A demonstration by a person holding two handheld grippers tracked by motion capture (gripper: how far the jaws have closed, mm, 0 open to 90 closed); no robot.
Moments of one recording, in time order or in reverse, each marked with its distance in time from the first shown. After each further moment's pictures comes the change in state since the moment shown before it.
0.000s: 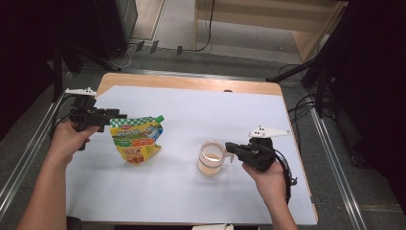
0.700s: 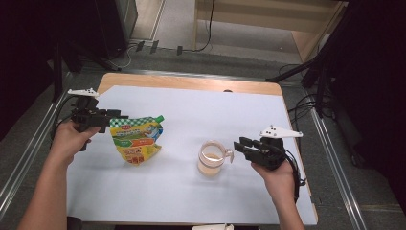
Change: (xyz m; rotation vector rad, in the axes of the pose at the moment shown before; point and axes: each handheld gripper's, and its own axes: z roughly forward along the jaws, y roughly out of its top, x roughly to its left) left arm -0.003 0.000 0.003 0.018 0.005 0.017; right arm -0.025 -0.007 -0.017 -0.056 -0.083 -0.019
